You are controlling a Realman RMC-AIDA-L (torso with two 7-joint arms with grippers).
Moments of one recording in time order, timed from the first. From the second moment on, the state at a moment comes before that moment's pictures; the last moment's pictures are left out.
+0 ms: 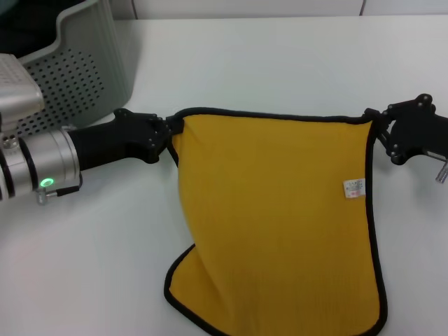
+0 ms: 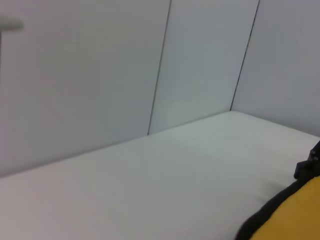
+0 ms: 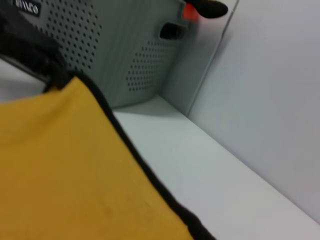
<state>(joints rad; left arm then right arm) -0.48 -2.00 1.21 0.45 1.38 1.16 -1.19 0.37 2.02 -1.27 -0.70 -1.37 -0.97 0.75</state>
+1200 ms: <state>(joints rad) -0.42 -2.10 1.48 0.93 1.80 0.71 -1.38 0.39 2.03 -1.36 -0.73 -1.30 -0.85 0.66</state>
